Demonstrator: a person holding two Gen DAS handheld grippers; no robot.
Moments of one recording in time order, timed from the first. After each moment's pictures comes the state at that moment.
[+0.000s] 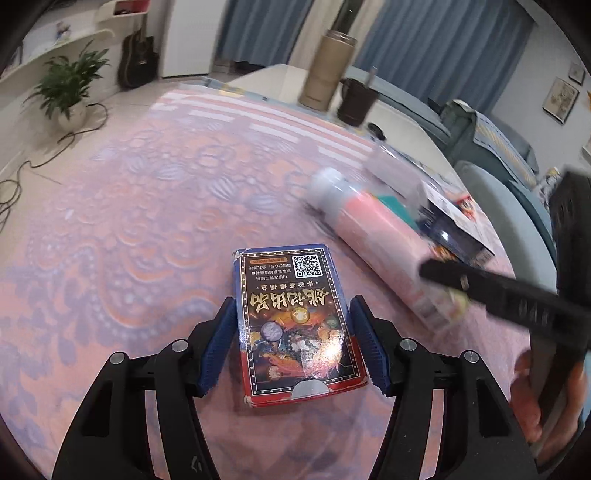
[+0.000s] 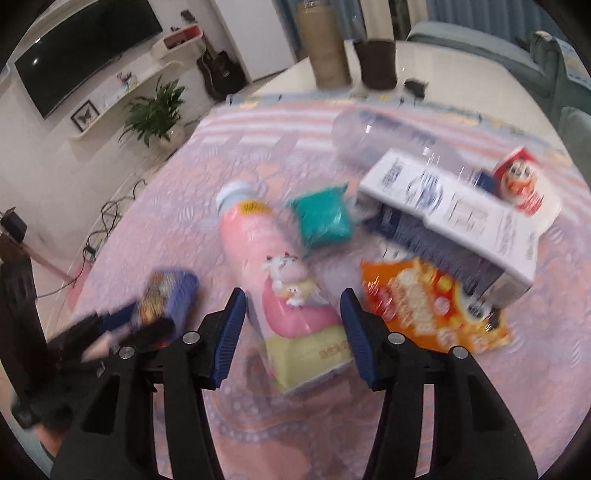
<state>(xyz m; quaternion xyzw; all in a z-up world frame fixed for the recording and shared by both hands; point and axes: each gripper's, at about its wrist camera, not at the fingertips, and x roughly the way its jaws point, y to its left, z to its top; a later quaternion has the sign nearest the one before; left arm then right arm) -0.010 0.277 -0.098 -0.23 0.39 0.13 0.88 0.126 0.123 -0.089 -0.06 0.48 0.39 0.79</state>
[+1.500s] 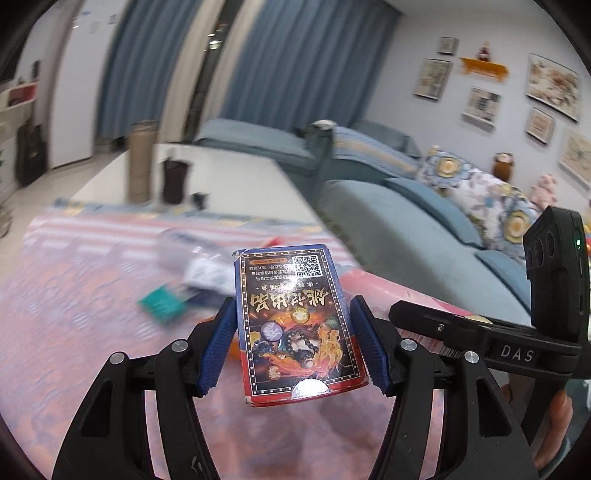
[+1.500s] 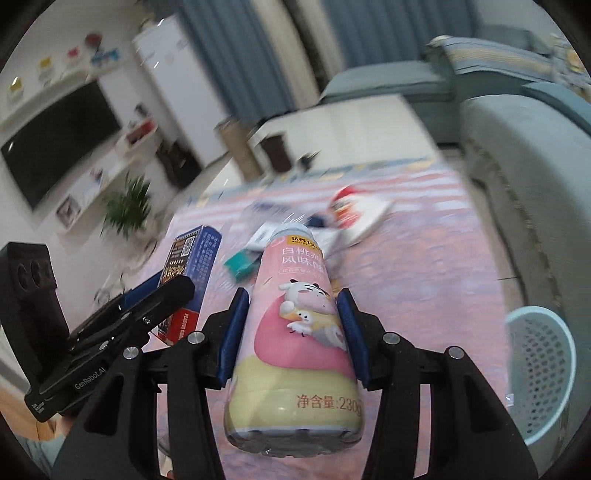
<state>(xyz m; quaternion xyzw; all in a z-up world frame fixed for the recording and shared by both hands) 0.032 0.115 0.010 -0.13 0.27 -0.08 0.95 0.087 -0.079 0.012 0.08 0.39 0.29 0.87</state>
